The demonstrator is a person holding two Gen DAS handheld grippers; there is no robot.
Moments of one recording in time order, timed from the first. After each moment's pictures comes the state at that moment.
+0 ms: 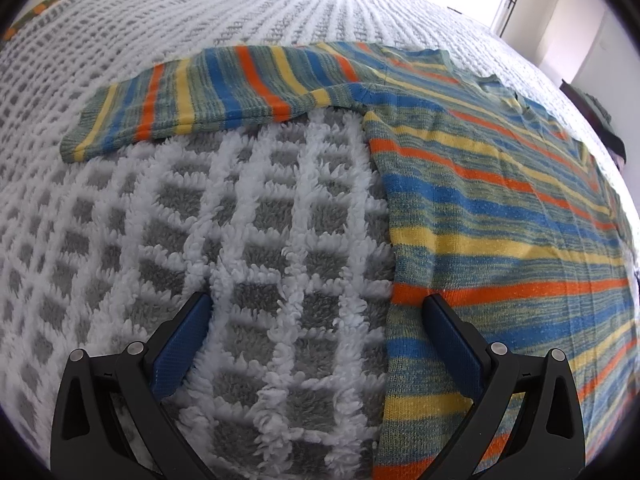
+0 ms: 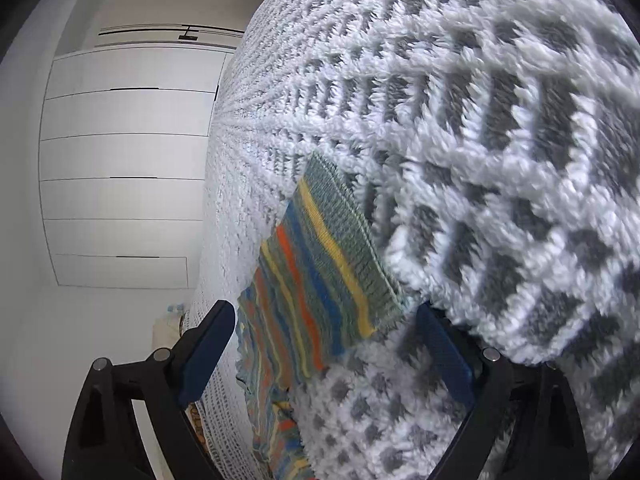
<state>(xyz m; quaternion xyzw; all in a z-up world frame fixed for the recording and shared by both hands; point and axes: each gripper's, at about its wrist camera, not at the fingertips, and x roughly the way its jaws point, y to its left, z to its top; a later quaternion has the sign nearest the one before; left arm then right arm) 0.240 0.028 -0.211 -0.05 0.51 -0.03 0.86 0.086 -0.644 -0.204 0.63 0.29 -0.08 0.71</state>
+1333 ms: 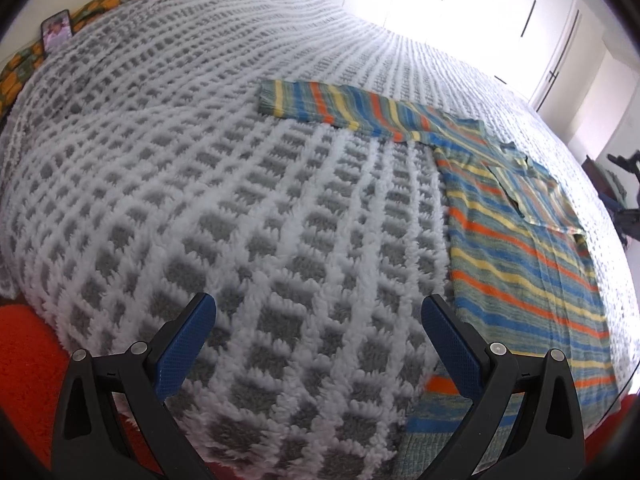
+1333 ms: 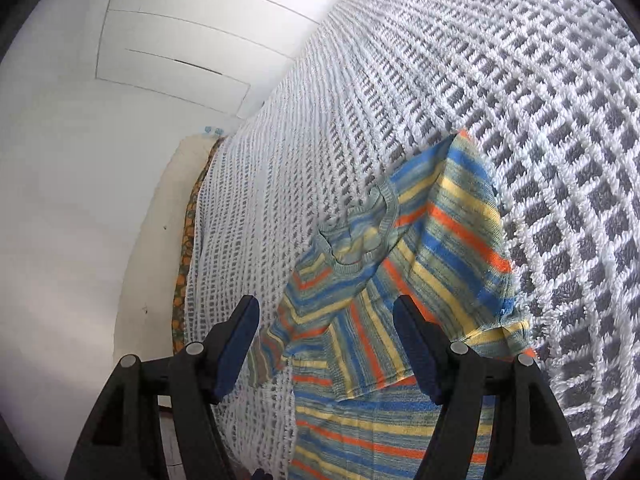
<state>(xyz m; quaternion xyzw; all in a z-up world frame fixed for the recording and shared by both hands) 0.095 0.100 -0.167 -0.13 0.43 0.06 0.89 0.261 -0.373 -0.123 0.44 0.44 0.17 0.77</state>
